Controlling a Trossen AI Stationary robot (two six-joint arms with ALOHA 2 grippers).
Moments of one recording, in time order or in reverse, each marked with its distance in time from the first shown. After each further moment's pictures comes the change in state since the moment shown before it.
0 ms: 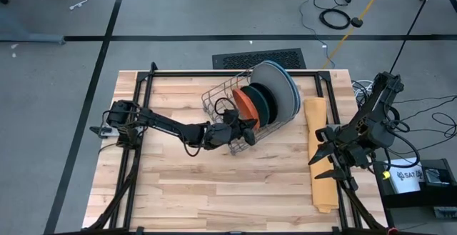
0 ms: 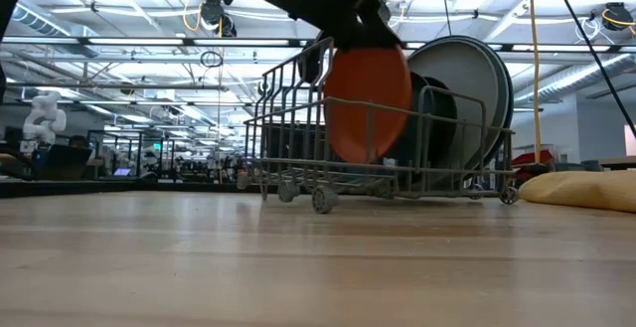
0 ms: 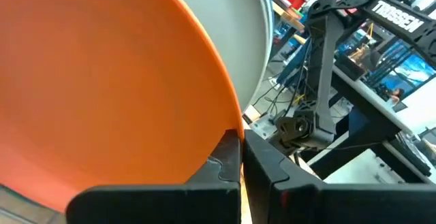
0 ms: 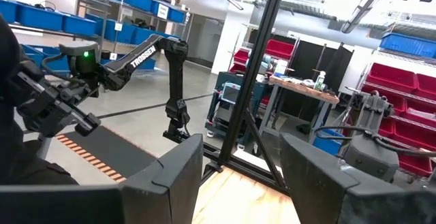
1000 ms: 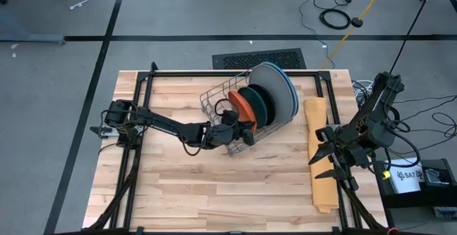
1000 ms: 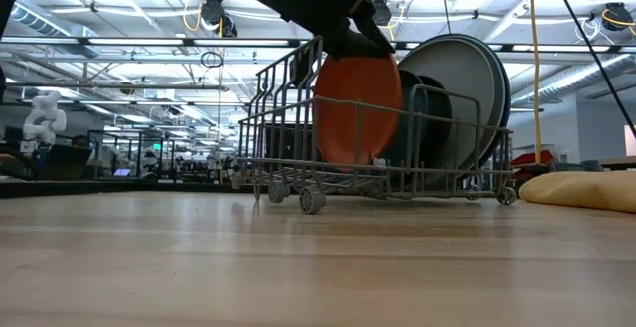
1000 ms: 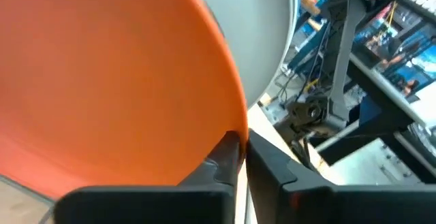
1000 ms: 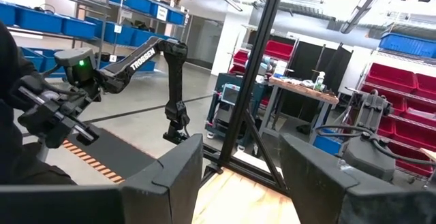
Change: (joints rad) left arm 0.001 -0.018 0.001 -0.145 0.020 -0.113; right arm 0.000 0.000 0.000 0.007 0.000 0.003
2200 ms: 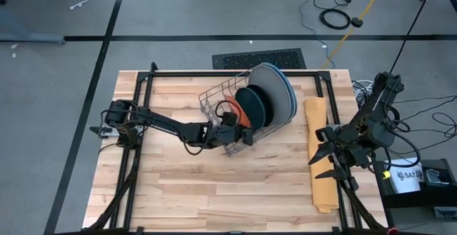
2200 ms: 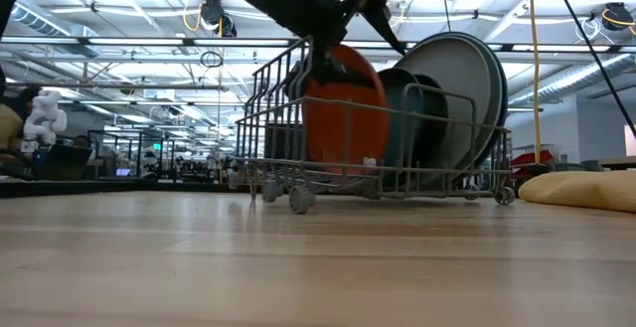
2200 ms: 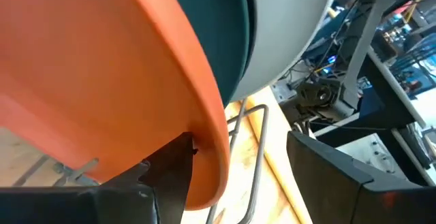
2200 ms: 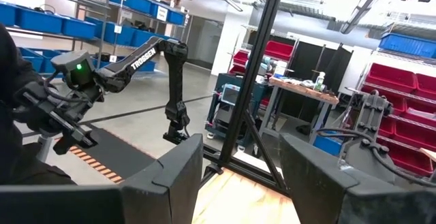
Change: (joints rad) left arm 0.002 0.000 0.007 -0.117 0.074 -0.192; right arm 0.000 0.000 0.000 0.002 0.000 0.000
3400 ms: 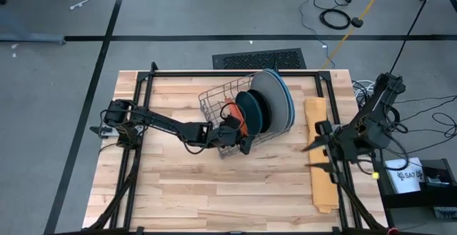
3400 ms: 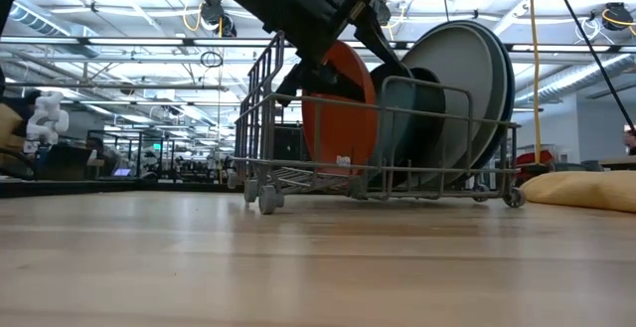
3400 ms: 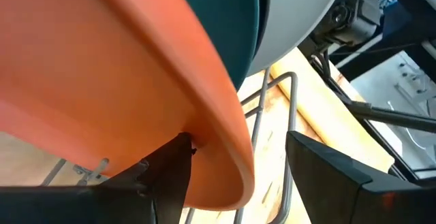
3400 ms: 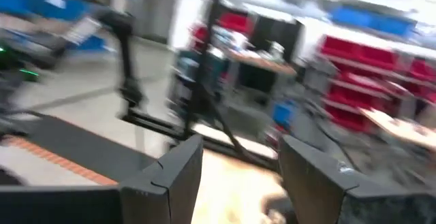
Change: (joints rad) left arm -0.004 -0.002 0.000 -0.139 0.161 0.170; right arm -0.034 0.004 0.000 -0.060 0.175 0.046
